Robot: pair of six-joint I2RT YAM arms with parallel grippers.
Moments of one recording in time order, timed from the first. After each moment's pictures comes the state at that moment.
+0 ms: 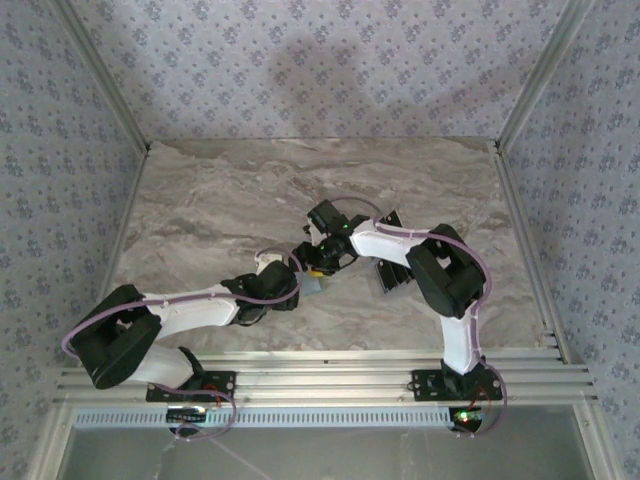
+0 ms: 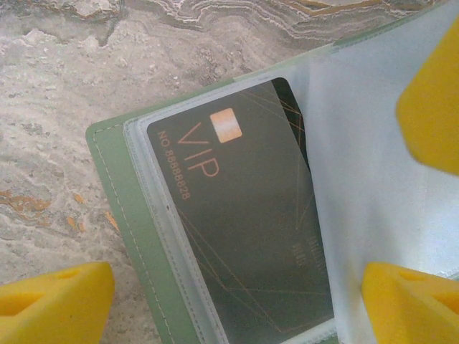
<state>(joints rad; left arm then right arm) -0.88 1.38 0.56 -0.23 -0.36 -0.67 0.74 1.98 1.30 -0.42 -0.47 0.67</state>
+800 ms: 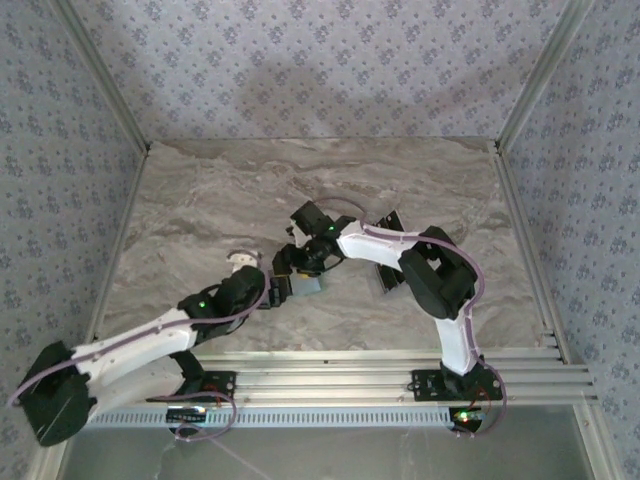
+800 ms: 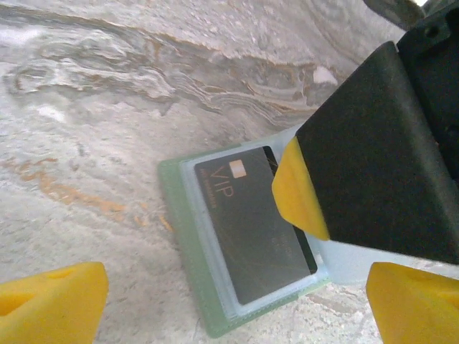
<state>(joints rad) -0.88 0.91 0.44 -0.32 -0.39 -0.73 0.82 2.01 1.41 -0.45 -0.49 0.69</state>
